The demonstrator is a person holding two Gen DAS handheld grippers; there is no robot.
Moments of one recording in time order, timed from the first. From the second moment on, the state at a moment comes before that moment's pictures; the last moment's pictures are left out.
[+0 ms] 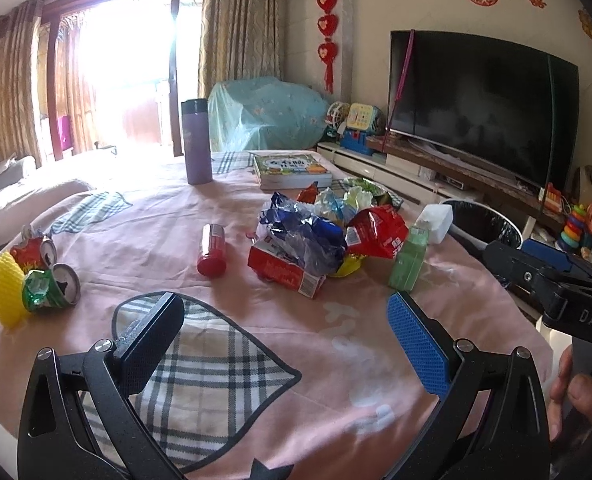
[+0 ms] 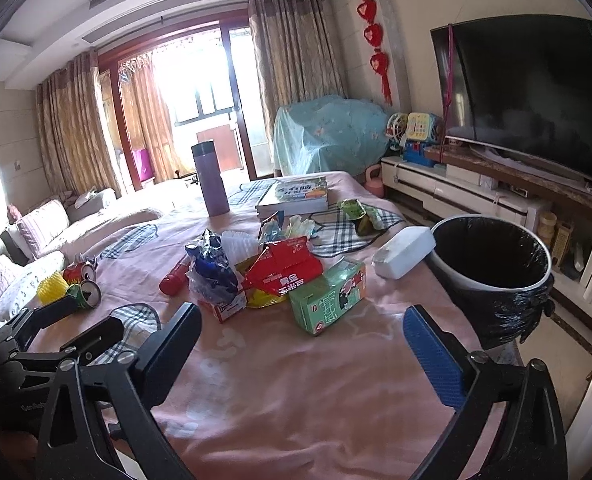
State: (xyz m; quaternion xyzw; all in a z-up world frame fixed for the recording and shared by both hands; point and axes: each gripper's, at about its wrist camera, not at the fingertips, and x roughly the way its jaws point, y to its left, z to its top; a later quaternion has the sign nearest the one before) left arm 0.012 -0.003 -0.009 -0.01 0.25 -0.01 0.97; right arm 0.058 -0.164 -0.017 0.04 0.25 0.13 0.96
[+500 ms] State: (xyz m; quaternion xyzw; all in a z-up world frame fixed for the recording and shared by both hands) left arm 0.080 0.004 -0.008 -0.03 0.31 -0.02 0.95; right arm 0.119 -0.165 -0.028 0.05 0.30 0.17 0.94
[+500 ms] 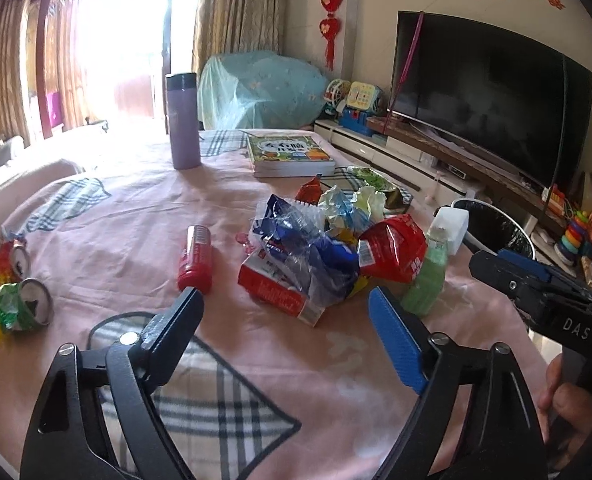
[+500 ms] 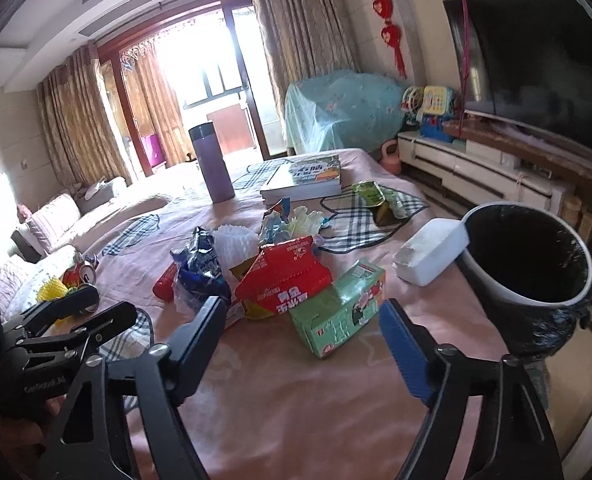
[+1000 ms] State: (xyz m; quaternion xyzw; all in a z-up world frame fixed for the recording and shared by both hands) left arm 0.148 -0.001 -0.027 -0.05 0.36 -0.06 0.93; right arm 0.188 -0.156 -0.039 0.07 0.35 0.22 0.91
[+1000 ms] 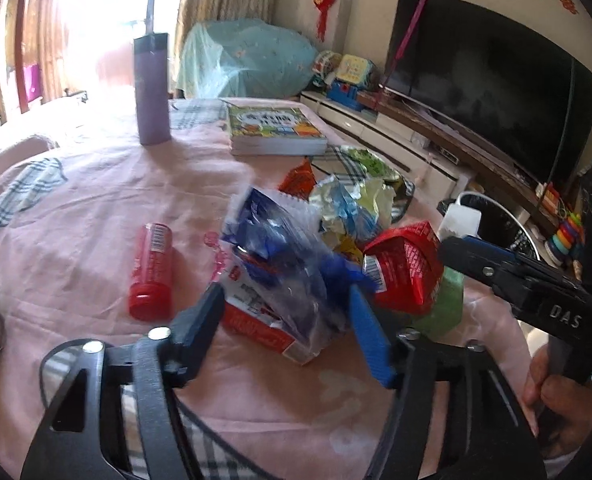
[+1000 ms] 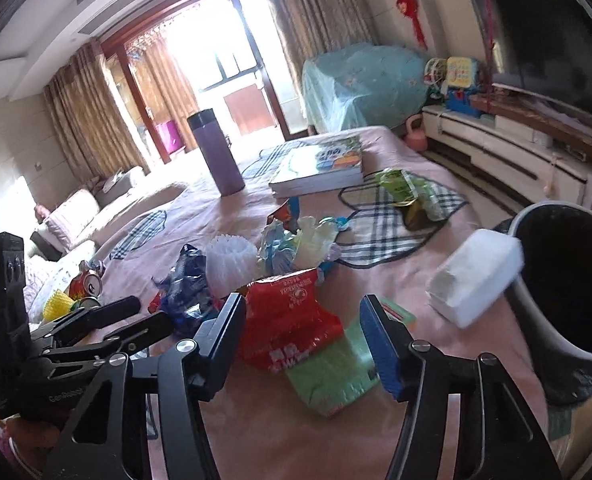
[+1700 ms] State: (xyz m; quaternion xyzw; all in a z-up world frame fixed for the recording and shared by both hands) left arm 0.127 -0.028 -0.005 -0.03 0.33 -0.12 0.94; right arm 0.176 -0.176 -0.027 0.09 0.32 0.24 0.91
